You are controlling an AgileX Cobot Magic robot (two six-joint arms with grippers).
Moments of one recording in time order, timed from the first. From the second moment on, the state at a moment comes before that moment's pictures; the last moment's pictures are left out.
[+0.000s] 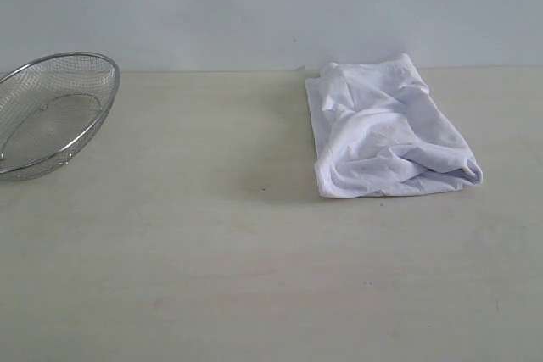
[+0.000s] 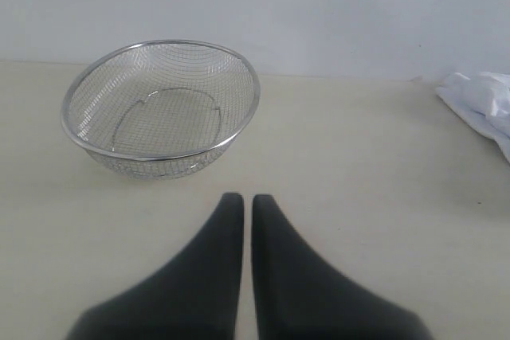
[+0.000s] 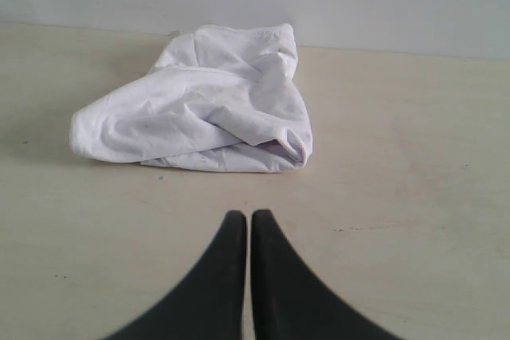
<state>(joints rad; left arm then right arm) -0.02 0.00 0.00 -0.07 0.29 0.00 -0.01 0.00 0.00 0.03 0.33 -0.05</state>
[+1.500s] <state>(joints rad) -0.02 0.00 0.00 -0.08 0.03 0.00 -0.01 0.00 0.00 0.00 -0.09 -0.08</state>
